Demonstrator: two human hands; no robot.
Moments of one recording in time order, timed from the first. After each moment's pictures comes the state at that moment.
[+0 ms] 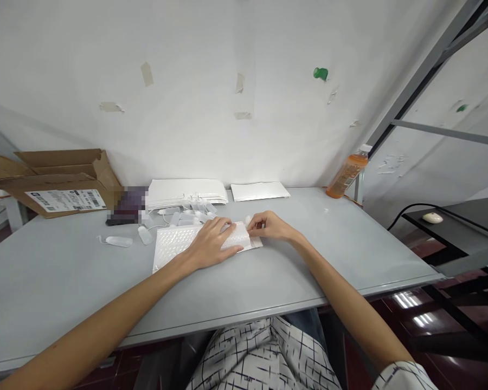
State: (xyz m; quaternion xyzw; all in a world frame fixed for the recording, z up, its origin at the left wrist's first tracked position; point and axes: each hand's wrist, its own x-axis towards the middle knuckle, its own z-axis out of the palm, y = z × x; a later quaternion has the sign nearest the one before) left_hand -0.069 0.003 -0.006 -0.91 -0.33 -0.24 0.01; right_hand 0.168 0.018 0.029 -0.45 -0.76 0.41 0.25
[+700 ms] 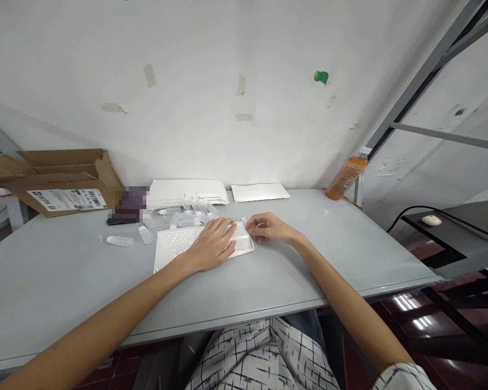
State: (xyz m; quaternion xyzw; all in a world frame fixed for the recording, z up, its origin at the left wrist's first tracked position) left_hand -0.069 -0.002 -0.002 -0.93 -0.32 -0.18 0.06; right_hand 0.169 0.013 0.037 -0.46 -0.70 0.50 0.23
